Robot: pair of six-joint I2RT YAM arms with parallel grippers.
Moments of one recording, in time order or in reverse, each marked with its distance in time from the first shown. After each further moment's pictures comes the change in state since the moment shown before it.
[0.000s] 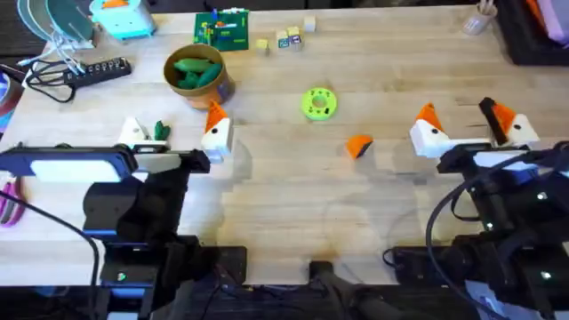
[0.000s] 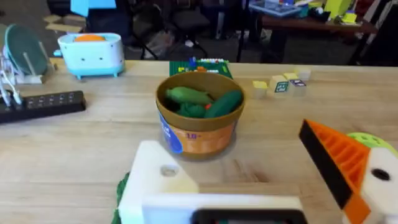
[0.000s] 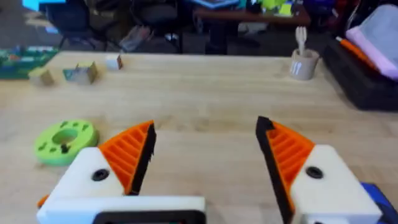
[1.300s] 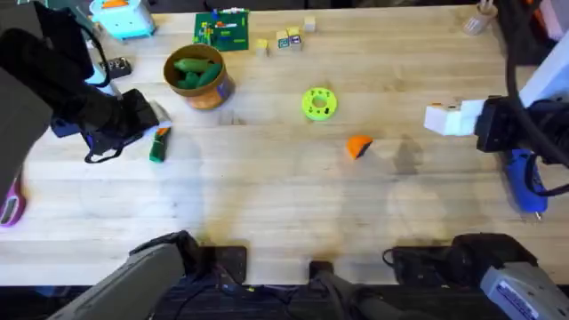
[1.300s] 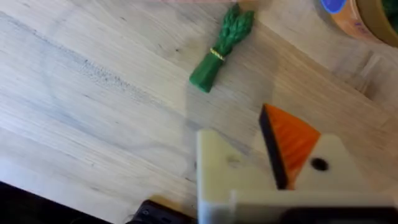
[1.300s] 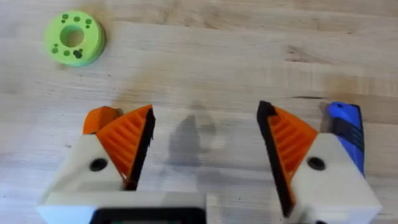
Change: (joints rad) left arm 0.324 1.195 0.917 -0.908 -0.066 -0.217; right arm 0.000 0.717 0.765 -0.720 -0.041 -0.022
